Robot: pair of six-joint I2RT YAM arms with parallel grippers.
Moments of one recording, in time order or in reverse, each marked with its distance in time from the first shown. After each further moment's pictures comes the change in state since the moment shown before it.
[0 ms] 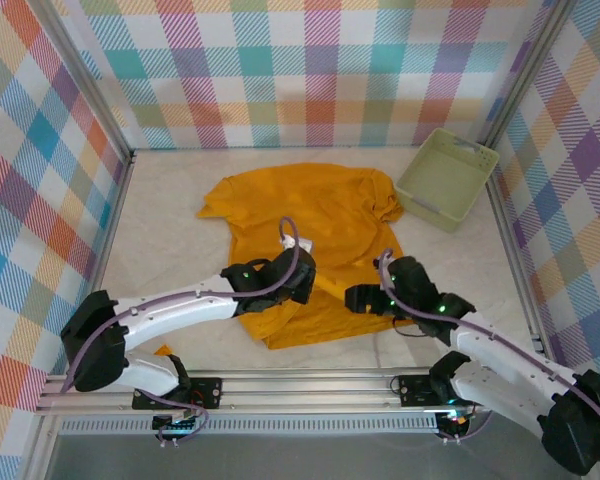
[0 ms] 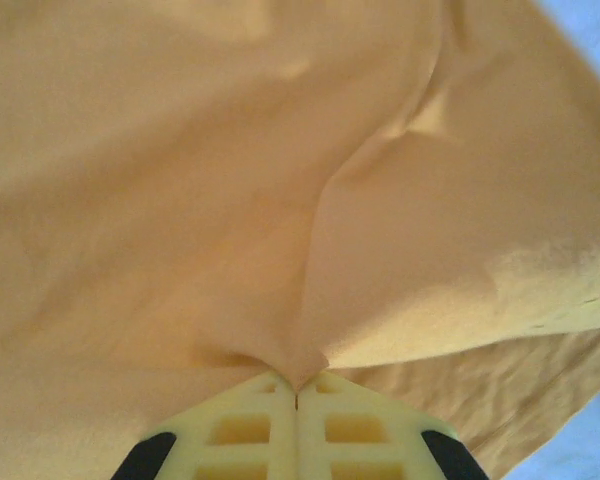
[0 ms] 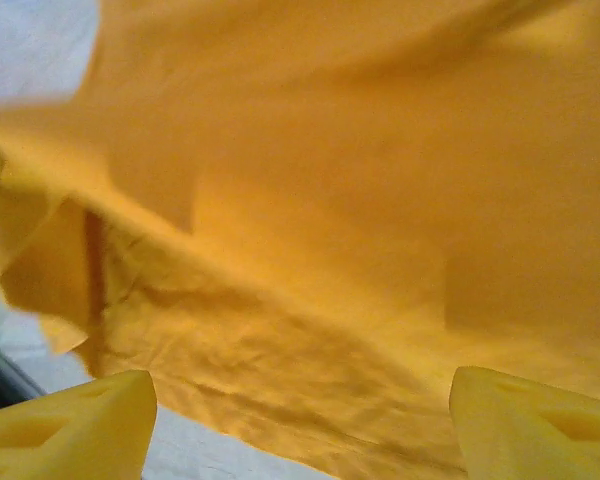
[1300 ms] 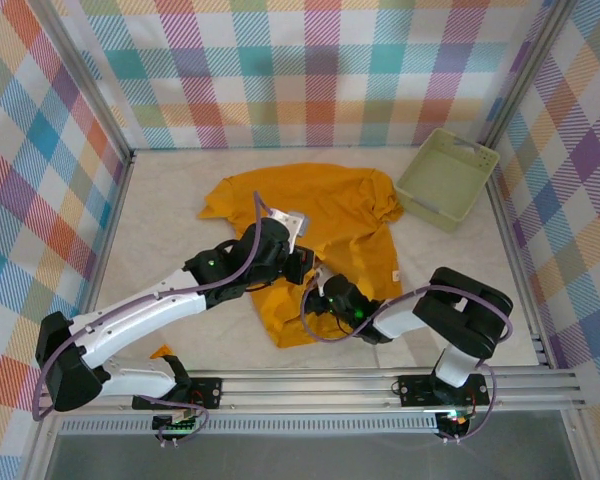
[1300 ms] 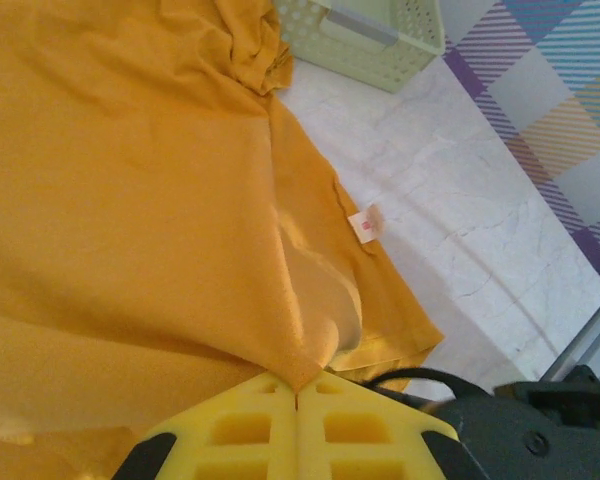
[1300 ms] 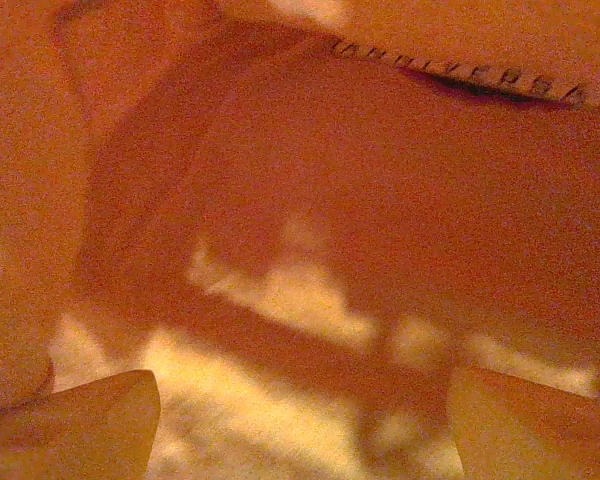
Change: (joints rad) left arm 0.084 -0.149 0.113 0.003 0.227 0.060; right arm 0.284 0.834 0.039 1.029 0.463 -0.371
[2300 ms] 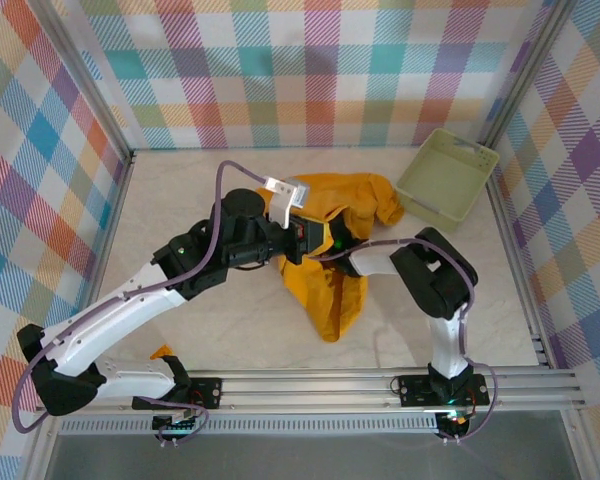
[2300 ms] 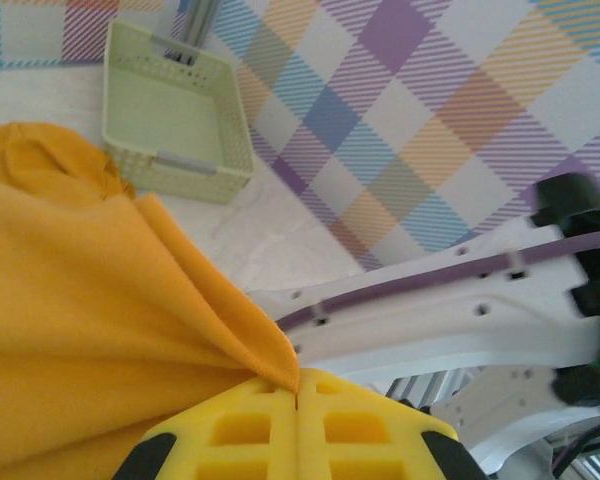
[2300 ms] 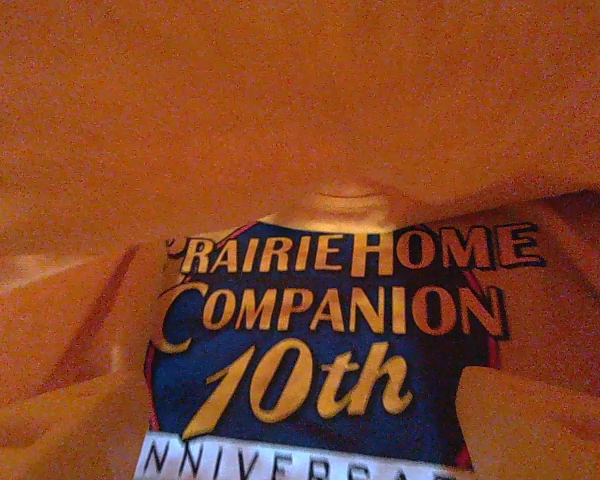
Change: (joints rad) left arm -0.007 -0.024 0.264 0.009 0.182 0.015; right arm -0.283 0.301 0.591 -0.275 -0.047 0.164
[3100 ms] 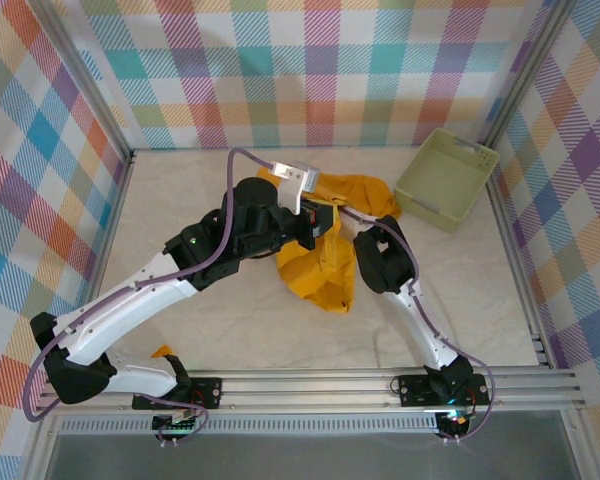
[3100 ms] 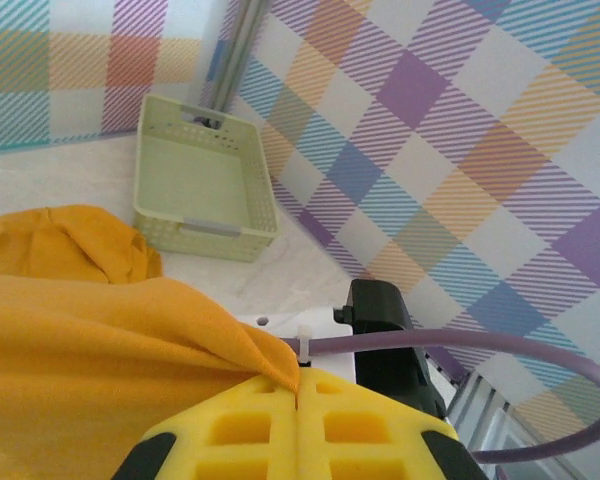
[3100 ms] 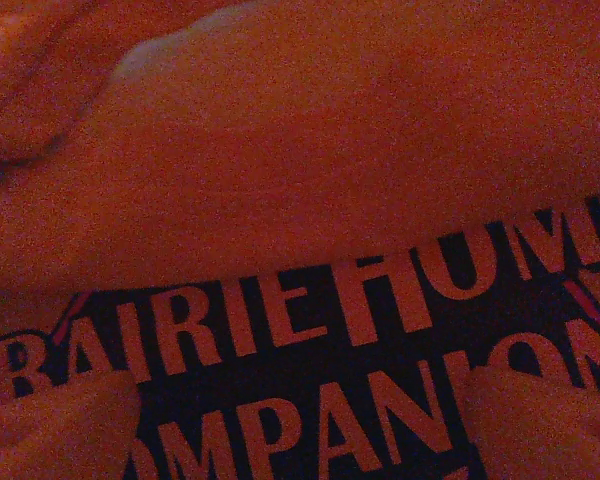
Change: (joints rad) left arm -0.028 0.083 0.106 0.017 -0.143 0.049; right arm 0.000 0.536 1.117 -1.147 0.076 0.293
